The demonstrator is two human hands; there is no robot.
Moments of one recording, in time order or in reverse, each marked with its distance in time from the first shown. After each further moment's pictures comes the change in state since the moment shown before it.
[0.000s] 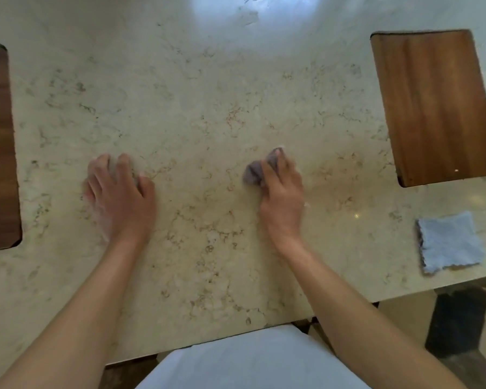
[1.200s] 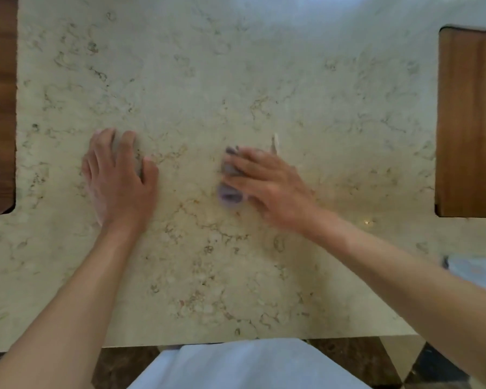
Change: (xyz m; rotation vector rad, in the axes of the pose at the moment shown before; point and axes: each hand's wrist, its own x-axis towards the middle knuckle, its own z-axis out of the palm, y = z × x) left_hand -0.001 -0.001 0.001 0.002 0.026 -0.003; right_hand 0.064 0.008 0.004 0.204 -0.504 -0.850
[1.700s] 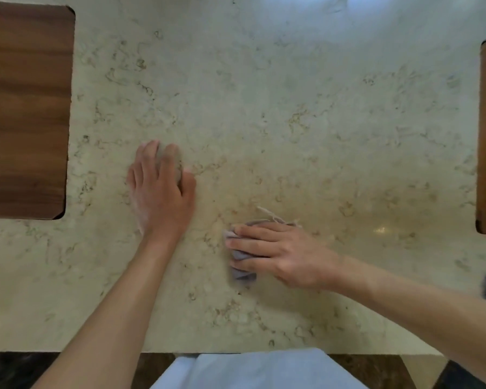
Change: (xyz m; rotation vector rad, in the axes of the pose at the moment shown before) left_hand 0.002 -0.010 0.000 -0.045 0.000 0.057; right_hand -0.029 -0.055 0.035 0.011 -0.261 -0.394
